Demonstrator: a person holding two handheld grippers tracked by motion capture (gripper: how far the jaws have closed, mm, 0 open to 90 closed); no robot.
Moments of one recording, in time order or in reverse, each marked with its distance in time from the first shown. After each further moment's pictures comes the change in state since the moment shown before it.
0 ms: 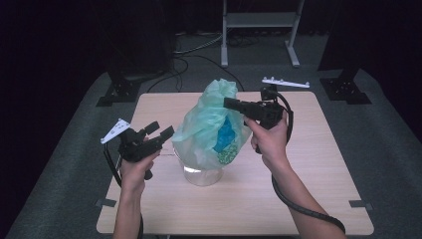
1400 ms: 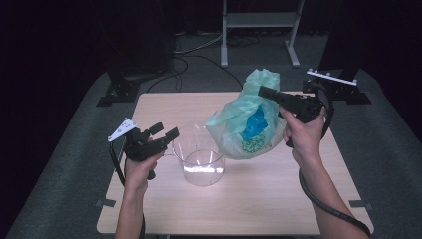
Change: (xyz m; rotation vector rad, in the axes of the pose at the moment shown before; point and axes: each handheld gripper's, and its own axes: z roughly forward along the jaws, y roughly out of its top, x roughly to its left) left arm -0.003 -0.004 0.011 0.044 0.001 0.011; right arm -0.032 0.021 -0.067 -0.119 -0.077 0.046
